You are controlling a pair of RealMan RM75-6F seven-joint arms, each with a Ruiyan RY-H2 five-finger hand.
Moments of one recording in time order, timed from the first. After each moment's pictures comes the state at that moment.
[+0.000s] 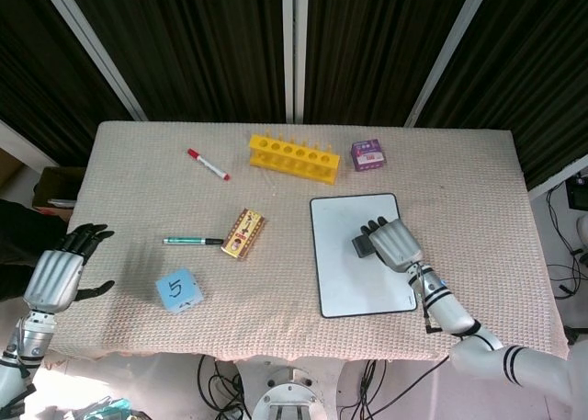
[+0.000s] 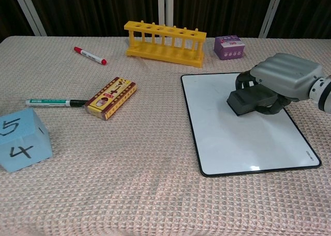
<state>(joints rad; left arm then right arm) -0.19 -1.26 -0.01 -1.36 1.61 1.49 -0.13 0.63 -1.53 0.05 -1.33 -1.36 0.95 -0.47</state>
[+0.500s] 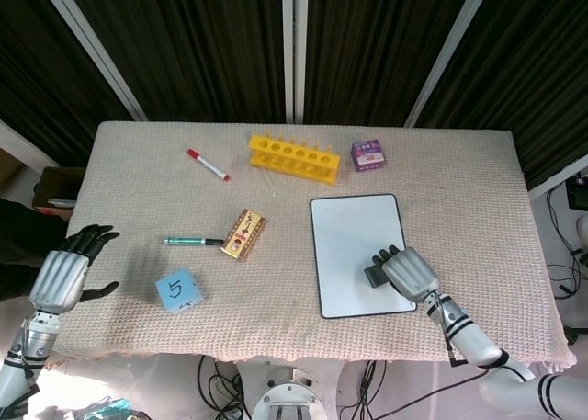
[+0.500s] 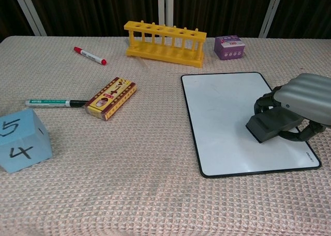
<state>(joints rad) -0.19 -1.26 -0.01 -1.38 1.62 1.49 -0.12 0.55 -1.39 -0.07 -1.52 -1.45 1.00 -0.47</state>
